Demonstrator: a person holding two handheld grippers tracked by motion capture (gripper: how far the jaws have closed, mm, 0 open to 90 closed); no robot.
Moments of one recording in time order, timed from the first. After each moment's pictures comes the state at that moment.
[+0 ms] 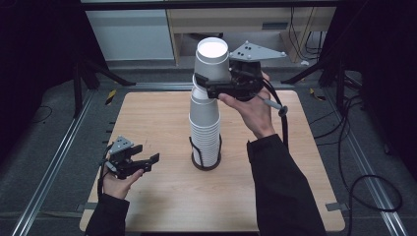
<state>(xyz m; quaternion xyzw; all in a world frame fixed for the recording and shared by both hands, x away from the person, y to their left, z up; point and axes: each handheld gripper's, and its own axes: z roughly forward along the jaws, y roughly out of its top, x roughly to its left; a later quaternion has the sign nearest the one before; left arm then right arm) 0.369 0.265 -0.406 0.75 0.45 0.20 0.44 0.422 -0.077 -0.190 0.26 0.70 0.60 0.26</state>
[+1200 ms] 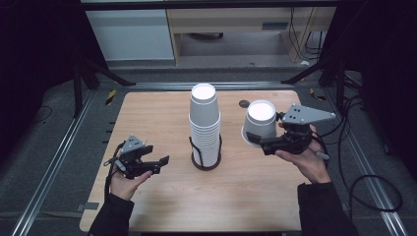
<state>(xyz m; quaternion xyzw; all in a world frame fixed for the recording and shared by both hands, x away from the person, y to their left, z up) 0.369 0.238 -0.401 0.78 0.41 0.18 0.44 0.371 -0.191 -0.297 0.25 0.77 0.55 0.22</state>
